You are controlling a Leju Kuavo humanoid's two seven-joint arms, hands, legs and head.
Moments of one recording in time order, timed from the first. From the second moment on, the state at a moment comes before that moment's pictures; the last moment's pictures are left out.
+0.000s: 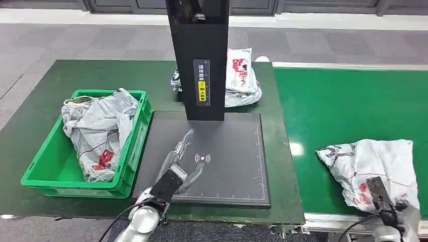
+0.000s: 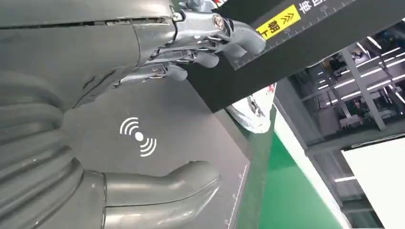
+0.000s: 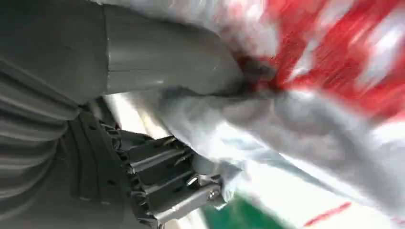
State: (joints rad) left arm -0.08 -0.19 -0.24 -1.39 -0.37 0.02 -0.30; right arm -0.35 -0.14 -0.62 -0.56 1.27 -0.13 0.01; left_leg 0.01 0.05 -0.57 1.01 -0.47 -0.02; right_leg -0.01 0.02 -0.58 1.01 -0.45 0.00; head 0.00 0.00
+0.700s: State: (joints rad) left arm -0.07 -0.19 -0.24 -1.37 -0.37 0.06 -0.32; right arm -0.41 -0.02 -0.57 -0.69 0.38 0.13 -0.27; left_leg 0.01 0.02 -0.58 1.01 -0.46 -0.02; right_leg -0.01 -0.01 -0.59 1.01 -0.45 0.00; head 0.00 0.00
